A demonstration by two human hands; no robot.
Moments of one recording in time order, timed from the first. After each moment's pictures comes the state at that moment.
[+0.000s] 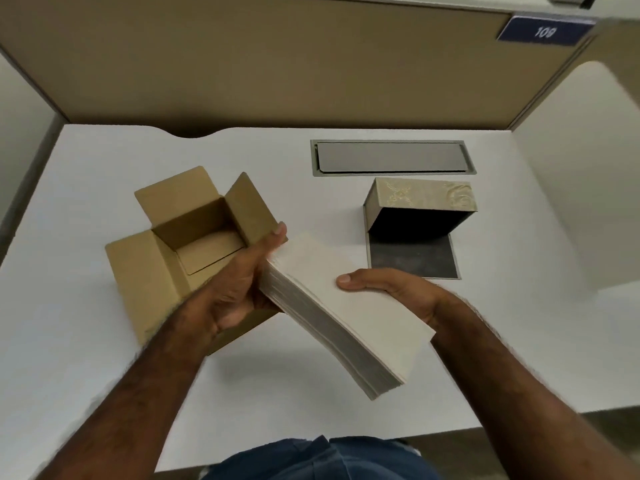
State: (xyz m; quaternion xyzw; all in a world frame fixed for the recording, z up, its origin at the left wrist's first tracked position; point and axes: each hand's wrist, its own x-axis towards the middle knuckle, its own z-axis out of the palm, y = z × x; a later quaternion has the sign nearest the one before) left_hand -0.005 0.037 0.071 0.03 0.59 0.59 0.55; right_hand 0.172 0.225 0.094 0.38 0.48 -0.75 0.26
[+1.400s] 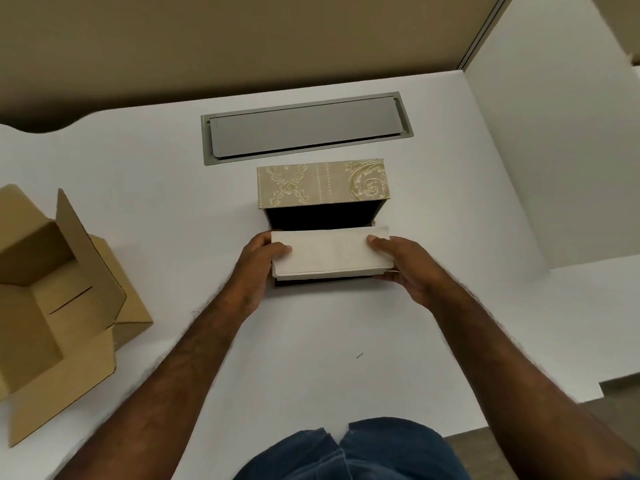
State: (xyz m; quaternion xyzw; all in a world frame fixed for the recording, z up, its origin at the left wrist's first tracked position) left_hand 0.072 0.284 -0.077 -0.01 0.66 0.57 0.48; right_hand 0.274 0.474 -0.062 0.52 0.47 -0.71 -0.02
